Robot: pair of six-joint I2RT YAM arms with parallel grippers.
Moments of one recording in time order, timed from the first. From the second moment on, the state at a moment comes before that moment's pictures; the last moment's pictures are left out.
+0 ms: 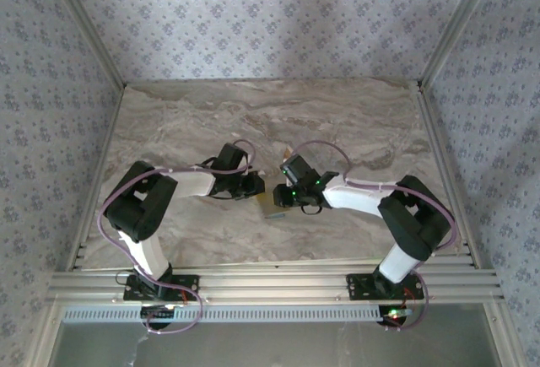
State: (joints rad) left arm -0.60 1.78 0.85 -0.04 0.45 -0.75; right arm 0.79 1.63 0.86 -0.23 -0.09 0.60
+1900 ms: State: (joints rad) left arm -0.63 1.79 0.81 0.03 0.49 -0.81; right arm 0.95 1.54 0.95 -0.37 0.13 0.52
